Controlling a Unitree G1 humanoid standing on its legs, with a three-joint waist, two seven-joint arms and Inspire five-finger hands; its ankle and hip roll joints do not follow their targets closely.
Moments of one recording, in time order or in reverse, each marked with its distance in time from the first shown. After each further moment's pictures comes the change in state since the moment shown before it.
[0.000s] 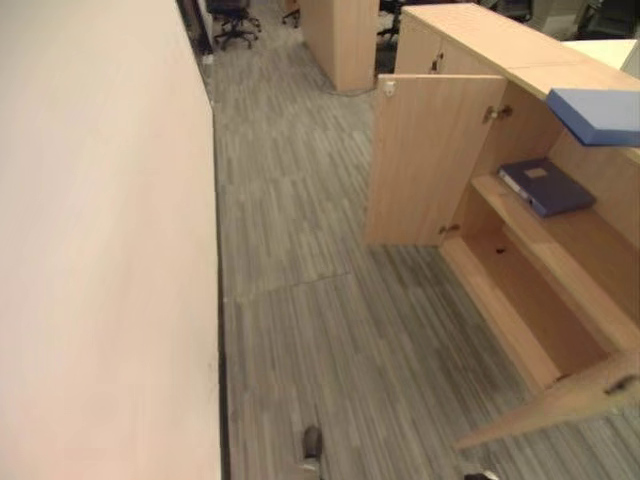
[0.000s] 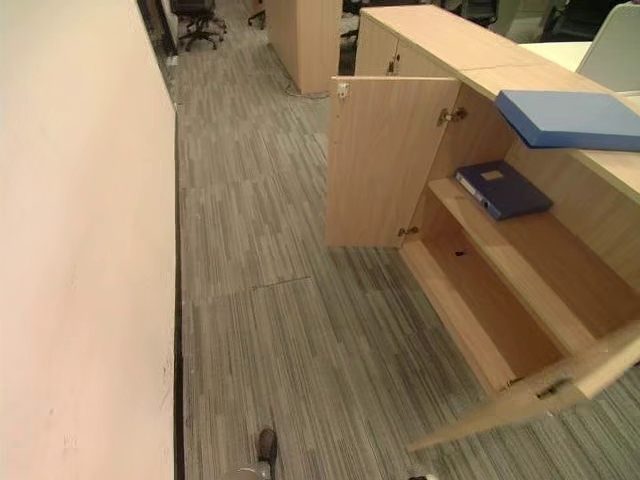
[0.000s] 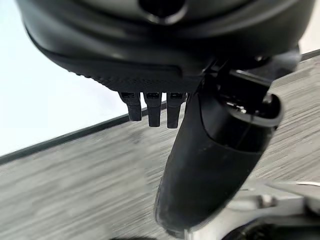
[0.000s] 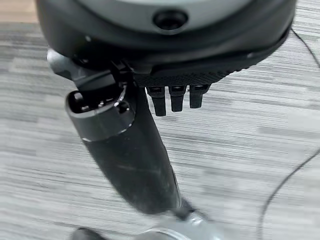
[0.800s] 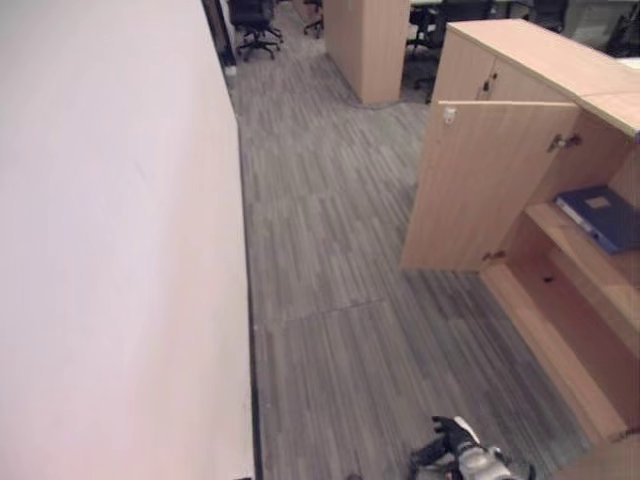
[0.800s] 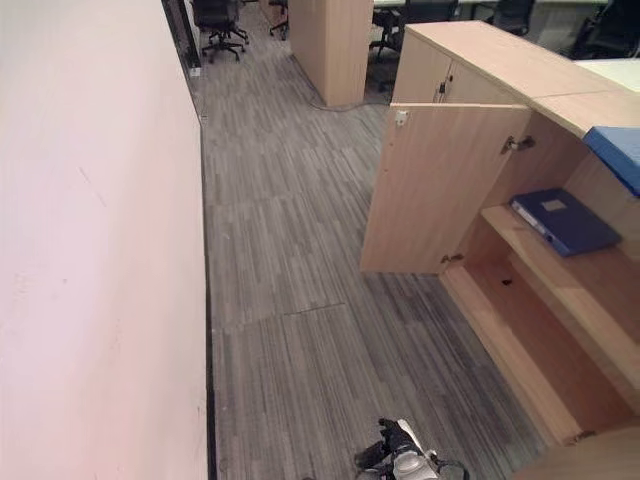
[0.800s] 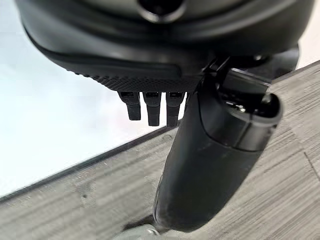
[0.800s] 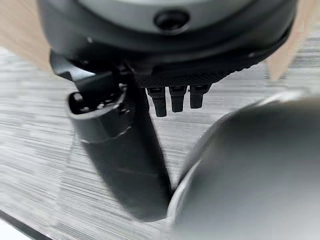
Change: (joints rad) left arm -0.042 0.006 -0.009 -0.004 0.041 -0.005 -0.024; right arm -0.077 0.016 -0.015 -0.176 0.044 -0.034 0.003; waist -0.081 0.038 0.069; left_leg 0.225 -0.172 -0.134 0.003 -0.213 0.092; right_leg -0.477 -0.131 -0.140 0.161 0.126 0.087
